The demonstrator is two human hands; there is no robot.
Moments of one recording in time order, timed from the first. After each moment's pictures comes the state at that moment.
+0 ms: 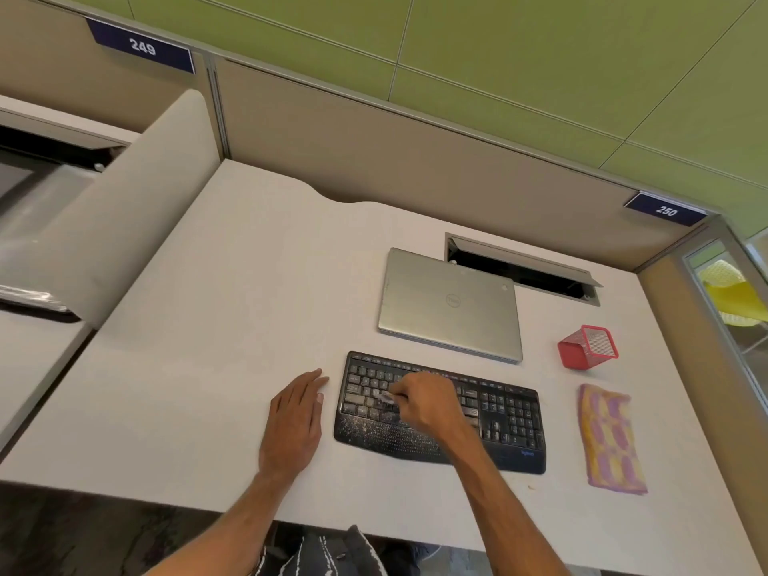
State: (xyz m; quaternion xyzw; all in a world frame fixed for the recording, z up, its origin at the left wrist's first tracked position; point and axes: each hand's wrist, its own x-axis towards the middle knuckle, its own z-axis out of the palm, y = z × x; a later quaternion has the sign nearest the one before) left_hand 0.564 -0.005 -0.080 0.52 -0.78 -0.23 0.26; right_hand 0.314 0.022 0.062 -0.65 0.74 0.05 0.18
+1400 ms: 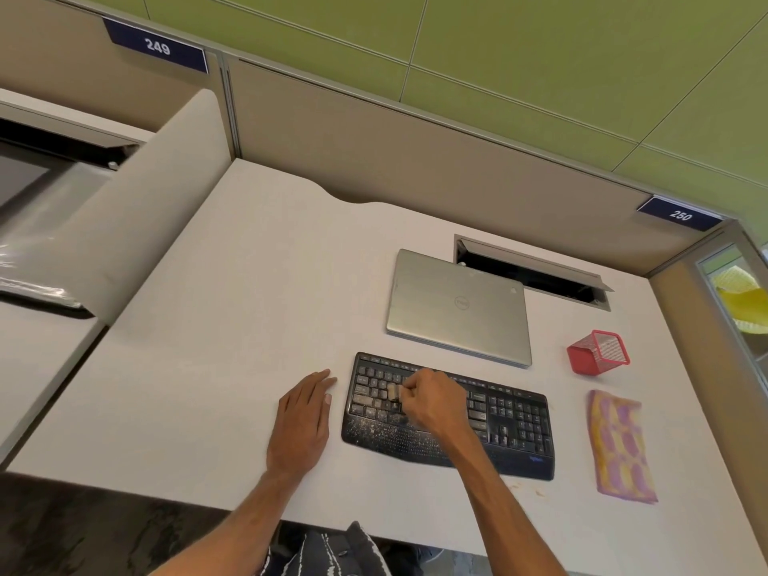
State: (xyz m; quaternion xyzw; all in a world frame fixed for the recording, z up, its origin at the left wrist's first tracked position) left_hand 0.565 -0.005 -0.080 0.52 -0.78 -0.25 0.26; right_hand 0.326 0.018 0.064 -0.55 0.81 0.02 0.19
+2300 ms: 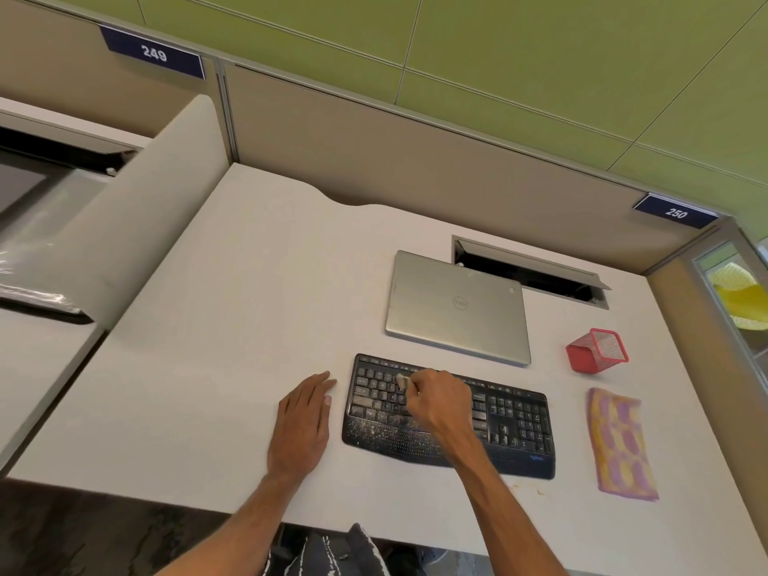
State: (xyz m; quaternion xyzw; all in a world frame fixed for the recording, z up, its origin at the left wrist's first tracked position) left_hand 0.565 -0.006 -0.084 0.52 -0.78 -0.24 0.27; right_hand 0.320 0.024 0.062 -0.58 0.81 0.02 0.09
